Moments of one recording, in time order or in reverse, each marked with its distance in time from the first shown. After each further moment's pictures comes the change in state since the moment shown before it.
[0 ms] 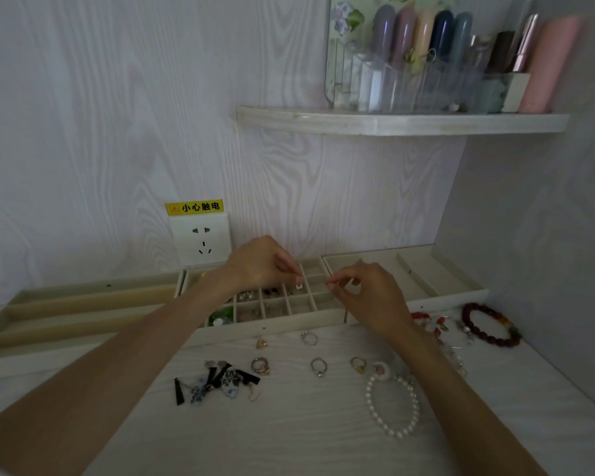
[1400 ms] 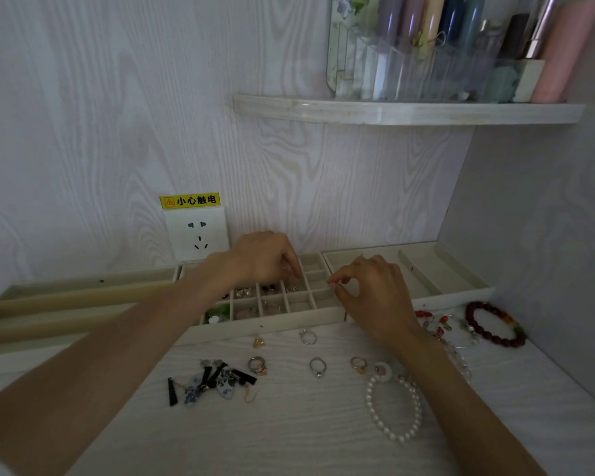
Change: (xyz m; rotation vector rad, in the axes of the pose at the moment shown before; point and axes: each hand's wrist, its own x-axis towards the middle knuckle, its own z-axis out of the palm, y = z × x) left_hand 0.015 0.005 -0.005 0.470 -0.142 0.097; right_hand -0.003 0.003 0.002 -0.262 0.052 -0.110
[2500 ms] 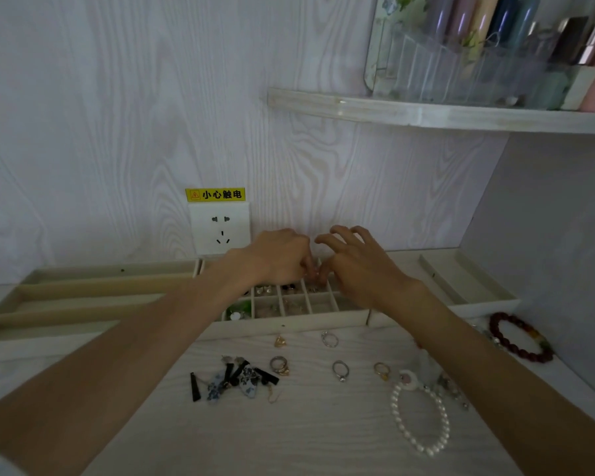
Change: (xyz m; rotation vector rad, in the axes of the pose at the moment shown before) left_hand -0.012 0.000 -0.006 0.097 -0.025 0.038; right_hand 0.054 -0.030 0.001 -0.362 -0.350 -0.475
